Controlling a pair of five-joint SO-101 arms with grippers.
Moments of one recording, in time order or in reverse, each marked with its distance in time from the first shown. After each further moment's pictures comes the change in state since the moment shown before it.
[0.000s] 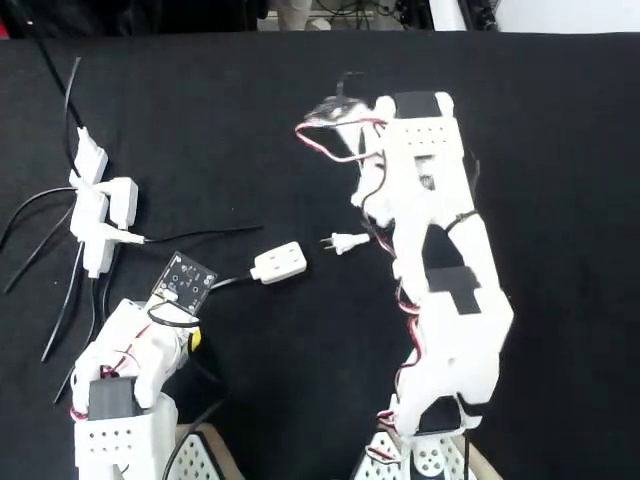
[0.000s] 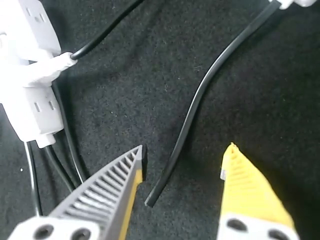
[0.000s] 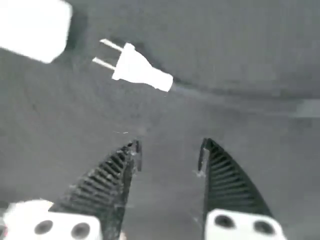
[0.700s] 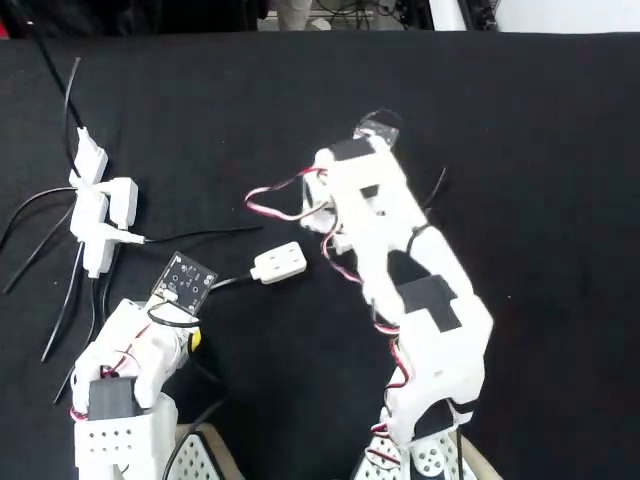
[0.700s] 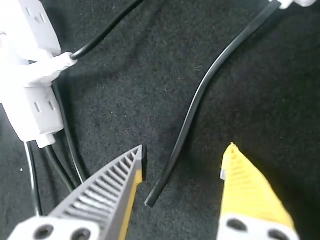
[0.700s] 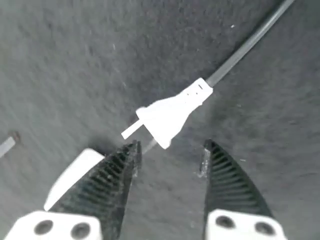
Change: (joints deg) left arm 0.0 0.0 0.0 0.0 0.0; right arm -11.8 -1.8 19.8 -22.7 -73.9
